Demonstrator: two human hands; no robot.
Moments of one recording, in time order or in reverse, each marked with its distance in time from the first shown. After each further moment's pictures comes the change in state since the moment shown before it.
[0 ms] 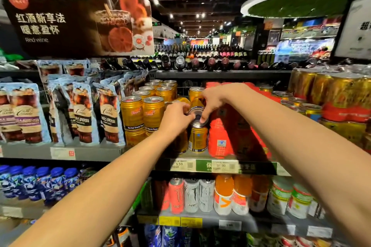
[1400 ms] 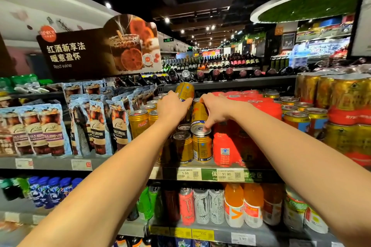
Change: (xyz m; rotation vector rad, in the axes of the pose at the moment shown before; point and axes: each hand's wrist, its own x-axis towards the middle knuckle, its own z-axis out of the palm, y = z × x) left_hand 0.038 0.036 -0.034 0.306 0.163 -0.160; right_hand -0.019 0.009 0.018 0.091 0.325 -0.092
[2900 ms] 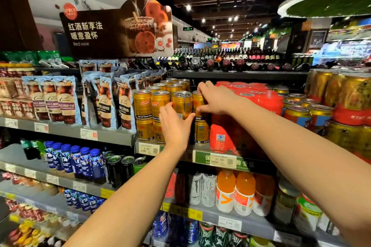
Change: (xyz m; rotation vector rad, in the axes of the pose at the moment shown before) left_hand -0.104 -0.017 0.057 -0.273 0.343 -0.212; right_hand -0.019 -0.006 0.014 -0.182 0.176 -0.154
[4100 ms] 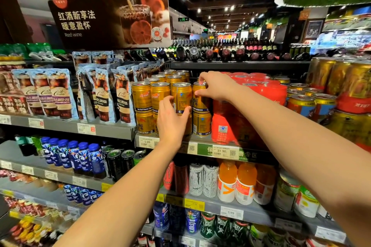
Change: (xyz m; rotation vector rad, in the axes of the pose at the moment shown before) left_hand 0.003 -0.025 -0.006 -0.018 -0.040 0.104; right_hand 0.013 -0.001 -0.002 0.167 0.020 0.123
